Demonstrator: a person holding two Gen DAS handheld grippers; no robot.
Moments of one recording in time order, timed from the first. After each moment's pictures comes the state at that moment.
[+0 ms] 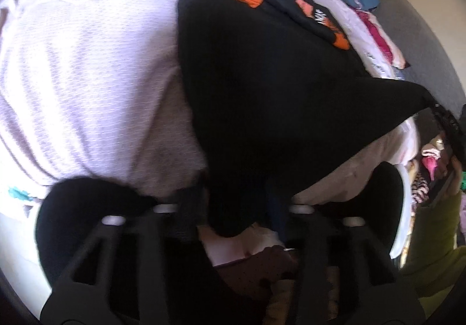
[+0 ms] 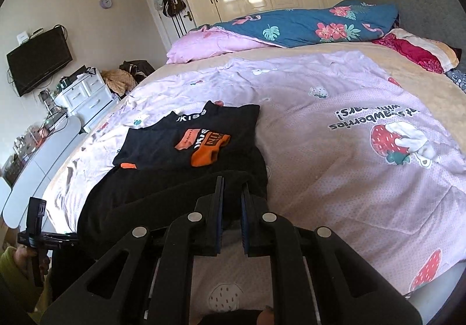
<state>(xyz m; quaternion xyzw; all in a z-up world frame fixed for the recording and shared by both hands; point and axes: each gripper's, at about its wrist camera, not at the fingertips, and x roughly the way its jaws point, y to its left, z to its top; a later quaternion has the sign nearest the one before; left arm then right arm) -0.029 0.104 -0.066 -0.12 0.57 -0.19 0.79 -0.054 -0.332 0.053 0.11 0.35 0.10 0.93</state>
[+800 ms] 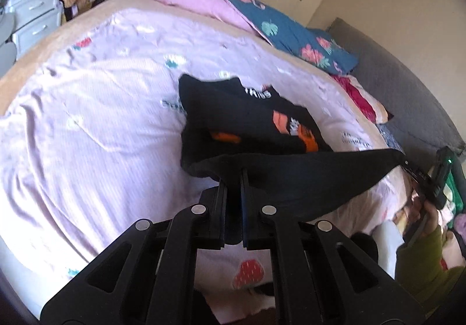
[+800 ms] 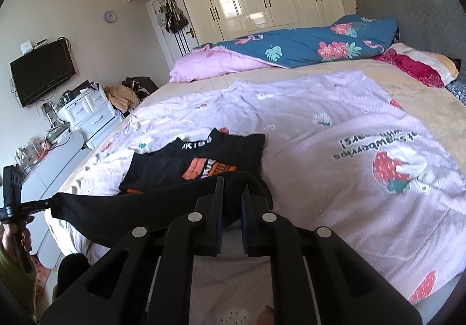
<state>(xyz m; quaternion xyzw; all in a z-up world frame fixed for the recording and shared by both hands) 0.002 0.142 0.063 -0.14 0.40 -0.17 0.89 -0.038 -0.327 0.091 0.11 0.30 0.10 0.94</state>
